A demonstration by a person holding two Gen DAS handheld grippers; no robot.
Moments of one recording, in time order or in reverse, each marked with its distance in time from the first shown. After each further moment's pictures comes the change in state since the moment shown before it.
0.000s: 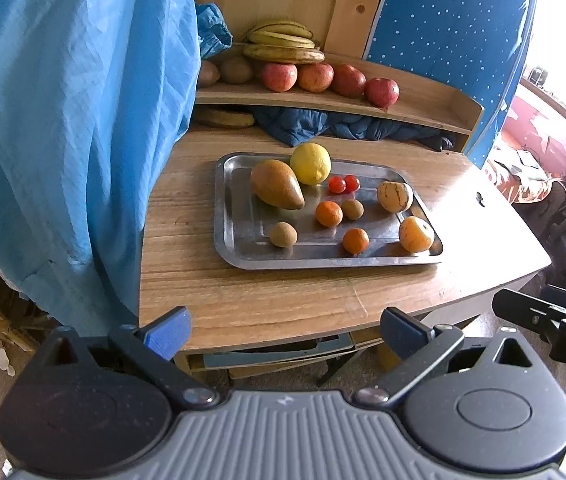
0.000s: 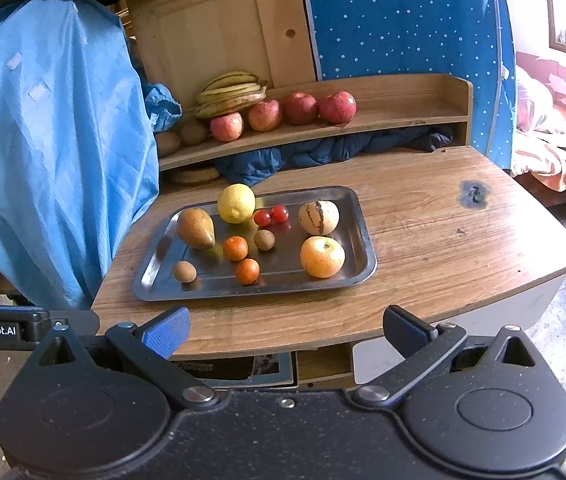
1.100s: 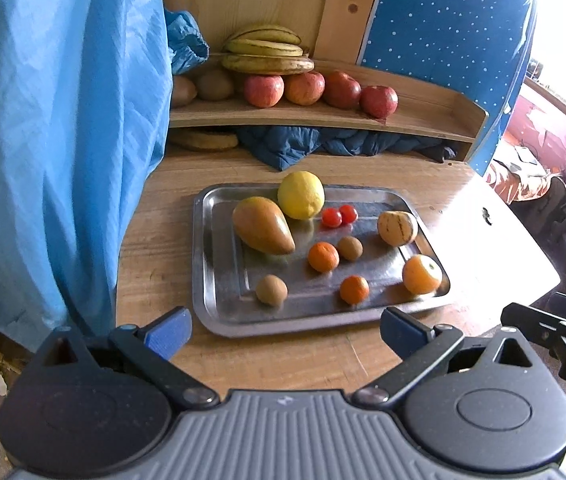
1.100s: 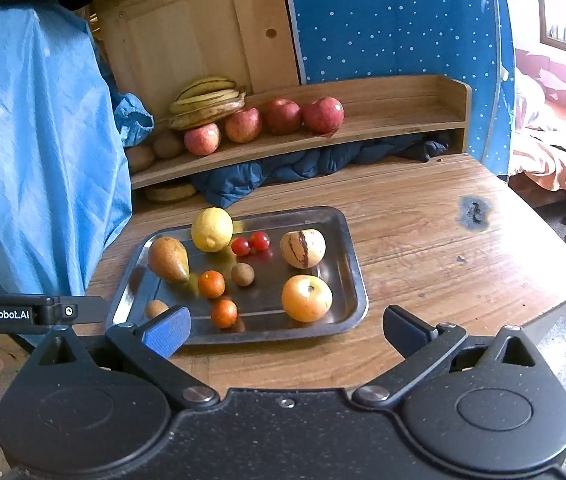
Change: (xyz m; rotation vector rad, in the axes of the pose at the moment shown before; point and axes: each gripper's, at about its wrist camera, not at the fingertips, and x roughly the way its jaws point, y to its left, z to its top) left arm 0.041 -0.012 0.050 0.033 -0.002 -0.008; right arm 0.038 -0.014 0.041 0.019 0.008 -0.033
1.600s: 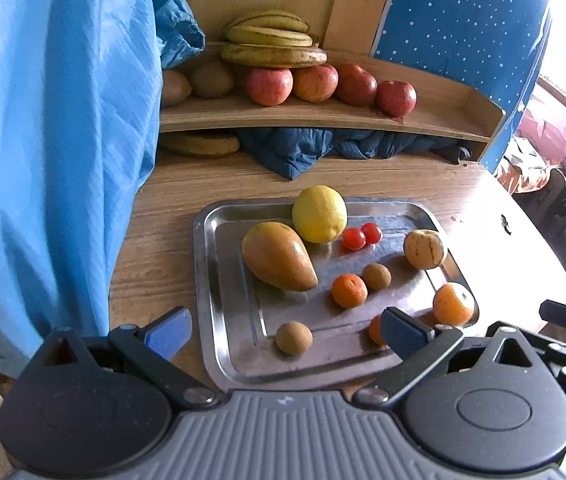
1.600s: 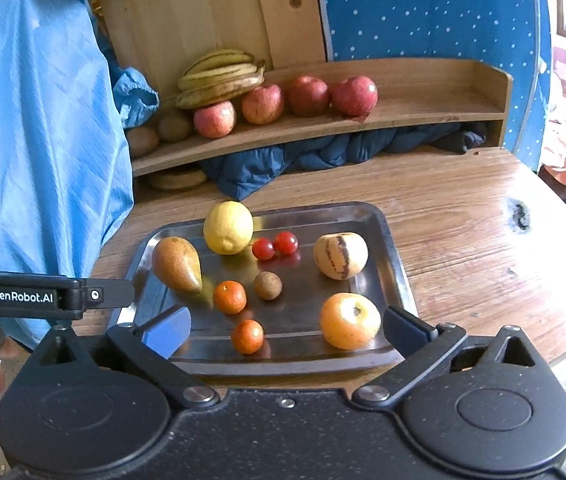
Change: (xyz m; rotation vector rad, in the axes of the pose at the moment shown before) left arm 0.050 0.023 0.042 0.017 0.042 -0.024; right arm 0.061 0.029 0.024 -0.020 0.064 0.011
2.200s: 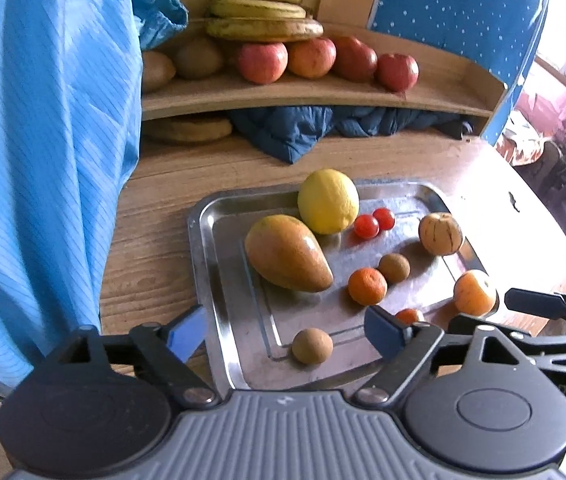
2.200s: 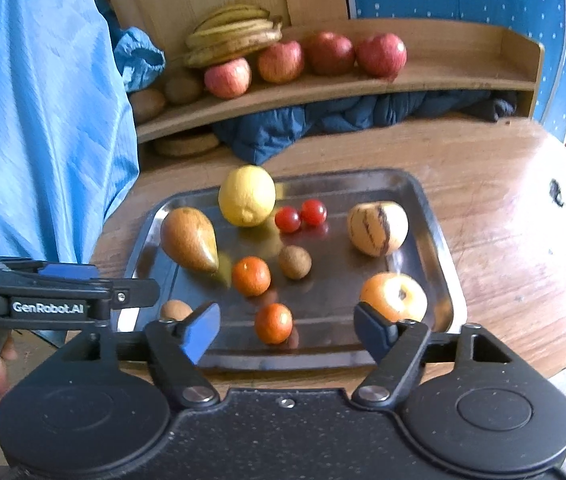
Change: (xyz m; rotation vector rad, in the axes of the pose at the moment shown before) left arm 0.036 0.015 0.015 0.056 0.066 -0.028; right arm 0.043 0.022 0.005 -0.001 0.104 0.025
